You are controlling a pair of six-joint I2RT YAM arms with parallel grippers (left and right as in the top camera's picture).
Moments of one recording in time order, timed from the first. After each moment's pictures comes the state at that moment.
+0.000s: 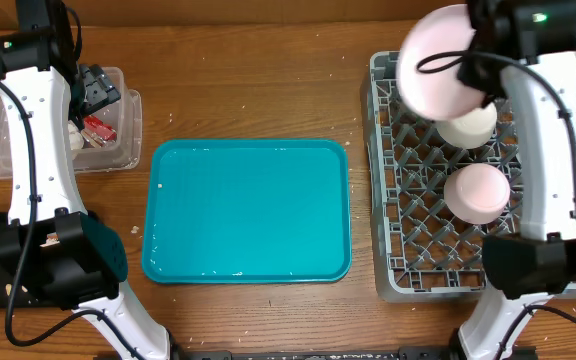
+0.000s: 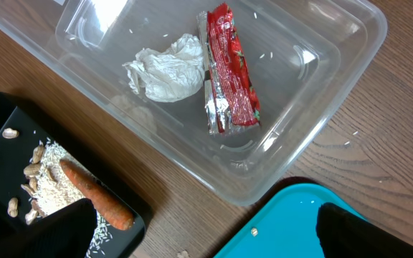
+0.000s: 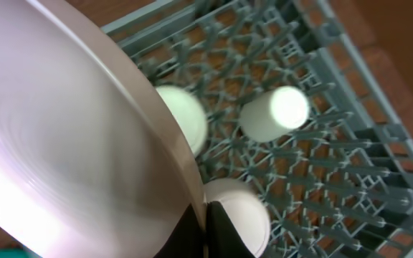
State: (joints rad) left arm 0.24 1.99 2.06 -1.32 -0.27 -0.41; right arm 0.10 1.97 2.34 -1.63 0.49 0.58
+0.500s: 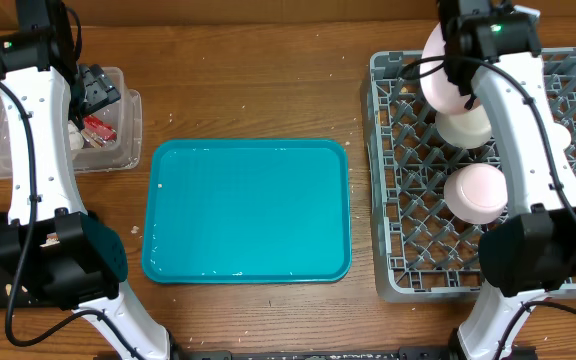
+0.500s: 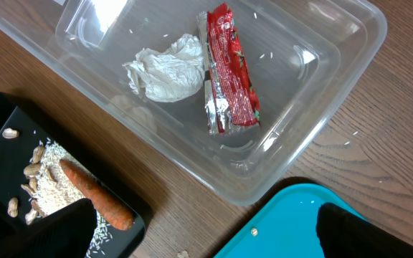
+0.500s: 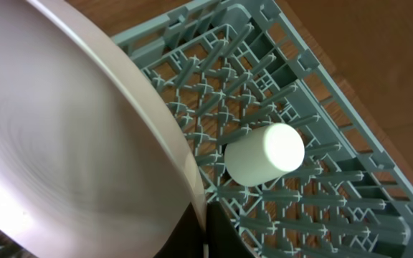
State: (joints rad) left arm 0.24 1.99 2.06 -1.32 -0.27 -0.41; right arm 0.13 1.99 2.02 -1.31 0.74 0.62
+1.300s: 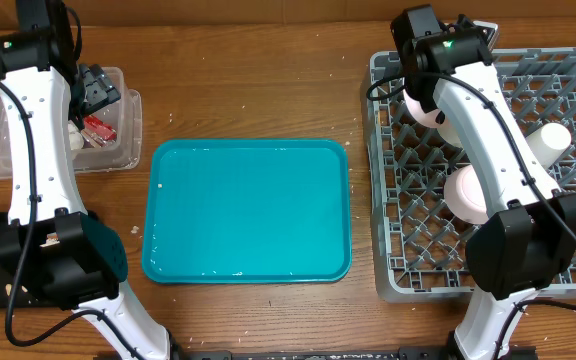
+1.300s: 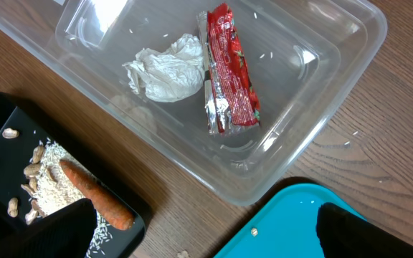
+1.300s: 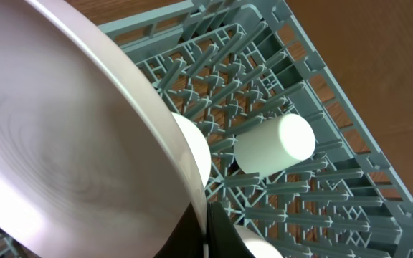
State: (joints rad) left arm 0.24 1.99 2.06 -1.32 -0.27 -0.41; right arm 0.24 1.99 1.94 -1.31 0.83 0.67
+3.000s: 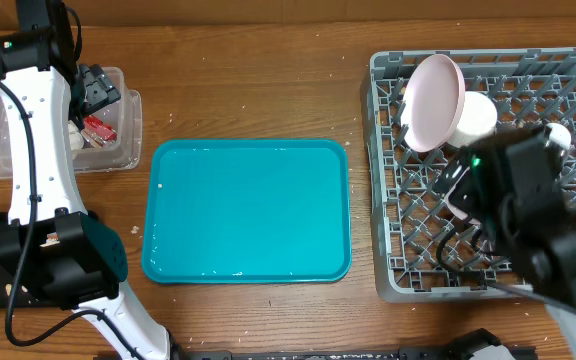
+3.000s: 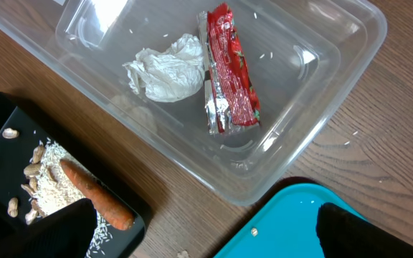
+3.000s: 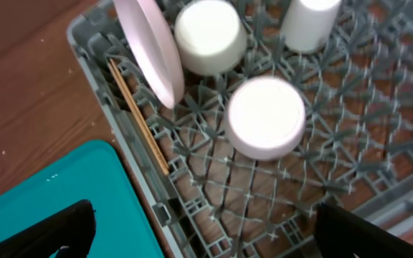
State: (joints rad) left arm 0.24 1.99 2.06 -1.32 -0.27 -0.41; right arm 0.36 1.09 1.40 -1.35 0.39 0.88
